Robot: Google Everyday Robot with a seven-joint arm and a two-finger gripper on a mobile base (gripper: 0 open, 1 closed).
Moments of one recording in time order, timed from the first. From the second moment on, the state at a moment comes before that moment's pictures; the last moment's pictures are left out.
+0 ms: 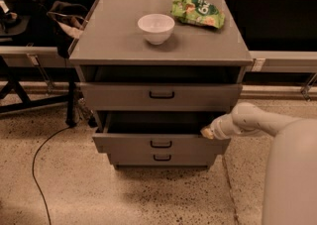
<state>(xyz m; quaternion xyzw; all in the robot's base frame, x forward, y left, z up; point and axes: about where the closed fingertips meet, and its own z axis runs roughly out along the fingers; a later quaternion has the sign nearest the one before) 0.678 -0.214 0.468 -0.35 0.89 0.11 0.28</state>
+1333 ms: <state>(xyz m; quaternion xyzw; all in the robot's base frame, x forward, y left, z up) 0.672 -0.207 0.464 -0.33 0.90 0.10 0.28</state>
